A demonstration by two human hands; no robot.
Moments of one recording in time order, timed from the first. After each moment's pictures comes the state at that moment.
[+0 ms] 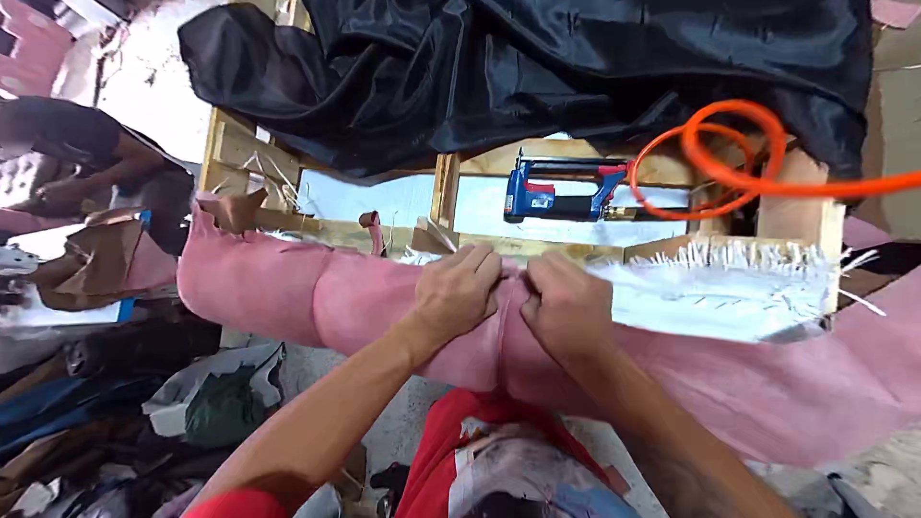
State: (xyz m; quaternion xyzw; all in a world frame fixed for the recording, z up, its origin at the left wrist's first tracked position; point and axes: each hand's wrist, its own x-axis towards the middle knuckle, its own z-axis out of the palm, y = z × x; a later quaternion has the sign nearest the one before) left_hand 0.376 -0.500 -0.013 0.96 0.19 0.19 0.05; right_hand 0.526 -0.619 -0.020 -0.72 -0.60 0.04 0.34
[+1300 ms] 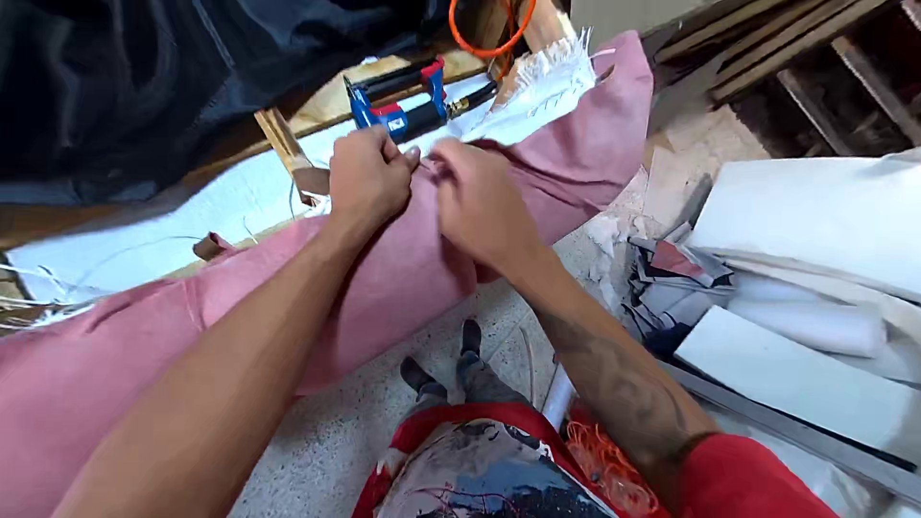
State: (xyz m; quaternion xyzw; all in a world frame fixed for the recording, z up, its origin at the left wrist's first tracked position) left_hand 0.374 -0.451 0.001 0.91 0.21 0.03 0.35; right_hand 0.397 -0.623 0.035 -0.89 -0.36 -0.01 0.27
